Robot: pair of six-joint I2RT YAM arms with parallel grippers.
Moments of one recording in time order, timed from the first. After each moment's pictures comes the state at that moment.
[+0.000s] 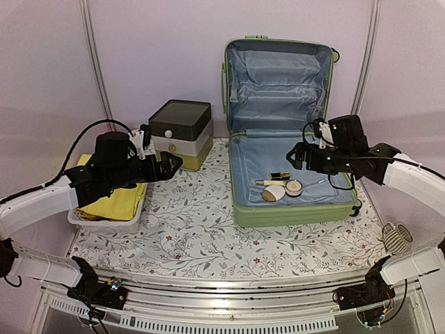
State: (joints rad) left arm -0.63 1.14 0.85 -0.11 -0.02 -0.50; right arm 0.57 1.25 1.09 -0.43 0.07 0.50
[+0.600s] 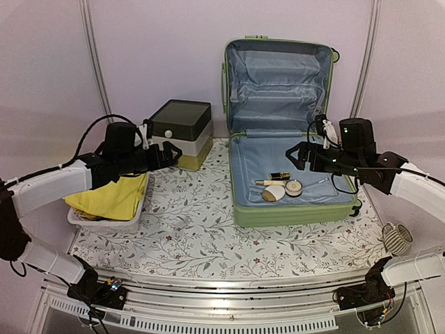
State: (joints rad) left arm -0.51 1.31 0.96 -0.09 0.05 -0.51; right arm 0.57 1.16 1.00 -0.29 -0.04 0.43
